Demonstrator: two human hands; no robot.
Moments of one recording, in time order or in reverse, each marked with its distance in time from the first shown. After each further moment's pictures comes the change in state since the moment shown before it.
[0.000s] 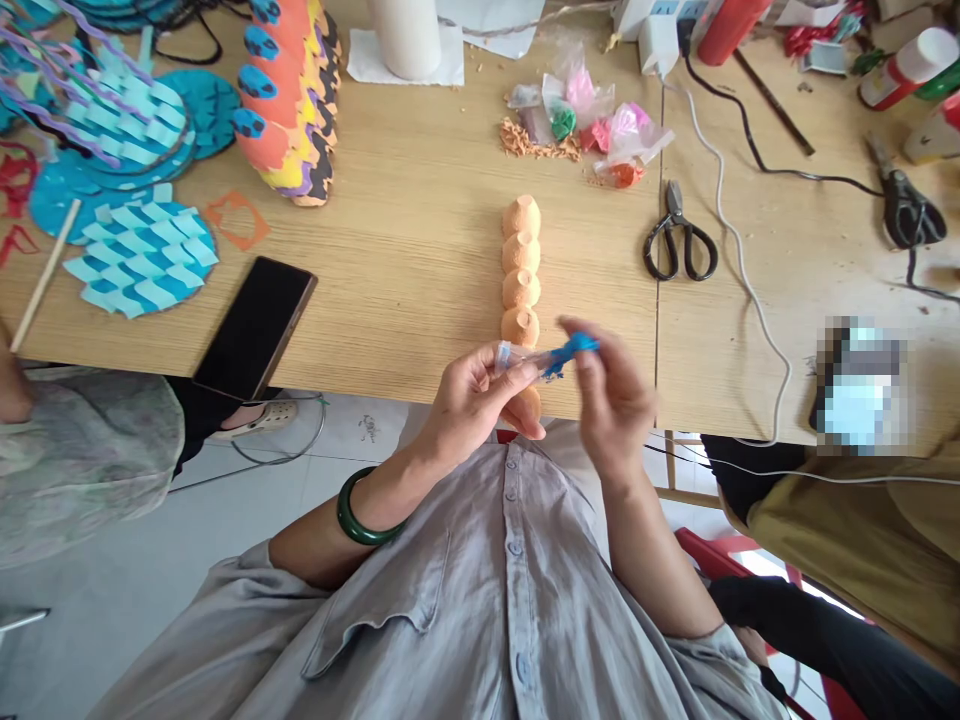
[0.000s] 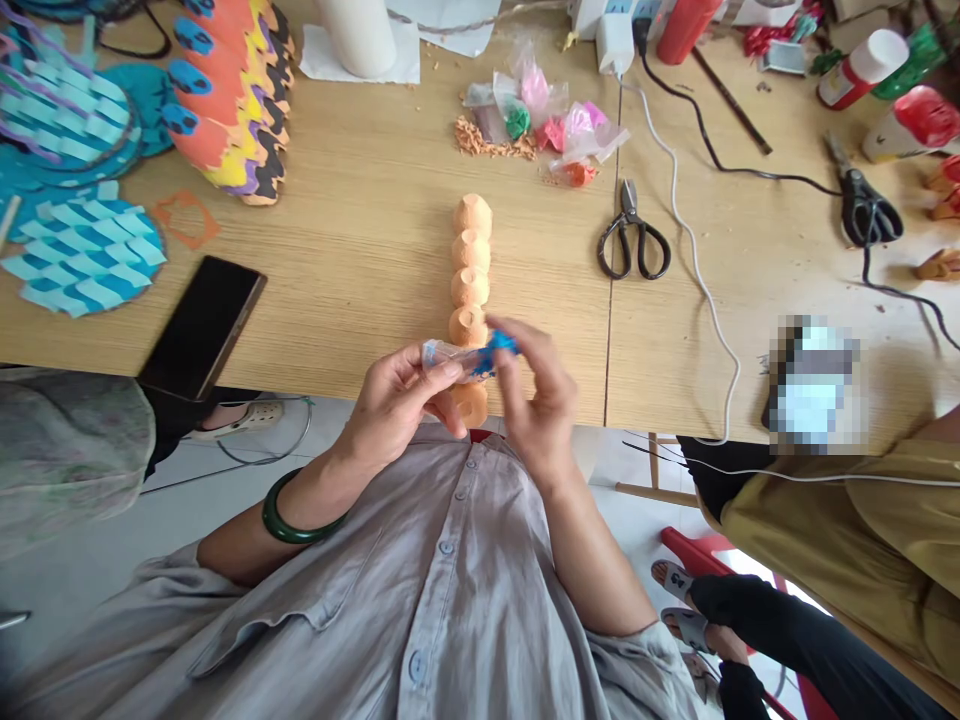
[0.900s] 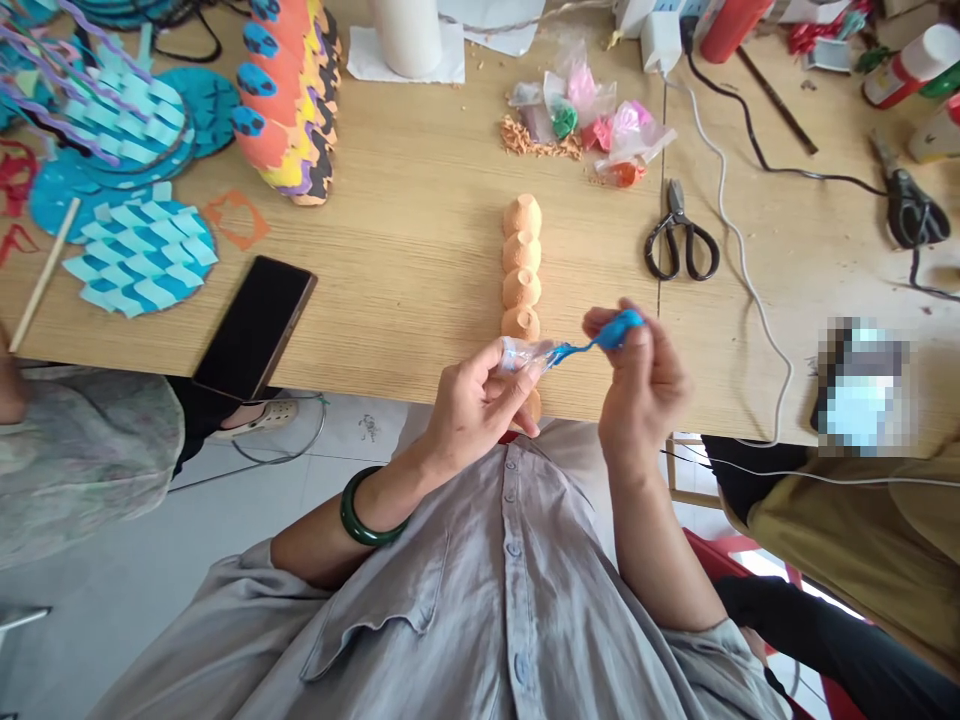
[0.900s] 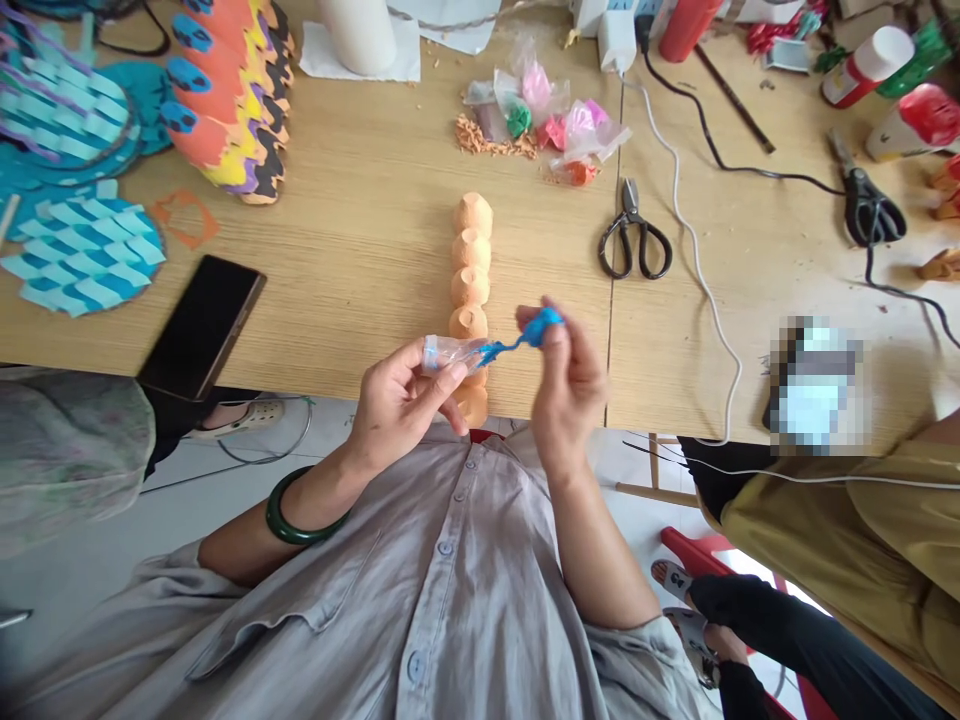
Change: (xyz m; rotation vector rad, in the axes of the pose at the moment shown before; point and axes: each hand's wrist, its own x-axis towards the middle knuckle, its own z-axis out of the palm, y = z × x) left_hand -0.005 -0.001 0.002 0.269 0.048 0.204; right_hand 0.007 0.012 -0.001 0.069 0.187 0.068
